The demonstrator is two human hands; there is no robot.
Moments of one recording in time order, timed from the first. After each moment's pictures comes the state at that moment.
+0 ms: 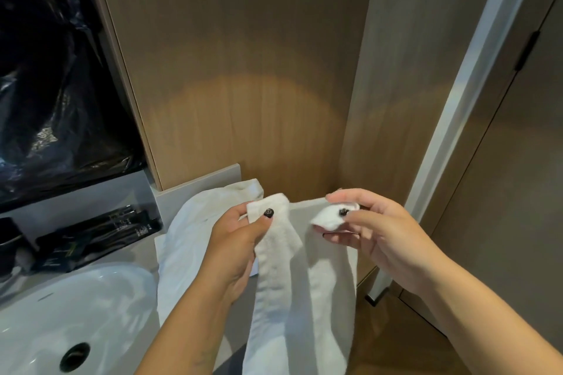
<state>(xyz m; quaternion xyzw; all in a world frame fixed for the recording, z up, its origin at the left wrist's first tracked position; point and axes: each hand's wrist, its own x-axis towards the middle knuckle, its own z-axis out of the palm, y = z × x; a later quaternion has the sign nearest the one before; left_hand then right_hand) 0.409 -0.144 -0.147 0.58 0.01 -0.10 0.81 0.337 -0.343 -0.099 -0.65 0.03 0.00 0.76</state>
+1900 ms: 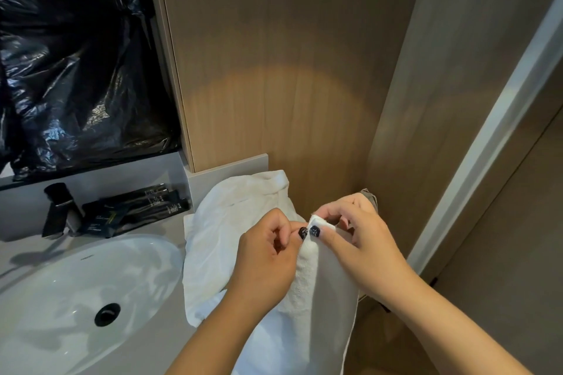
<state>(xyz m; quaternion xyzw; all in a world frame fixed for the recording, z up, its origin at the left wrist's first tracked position) 0.362 -0.137 -0.155 0.77 -0.10 0.09 0.62 0.344 -0.289 -0.125 -0.88 -0.09 -0.17 0.44</state>
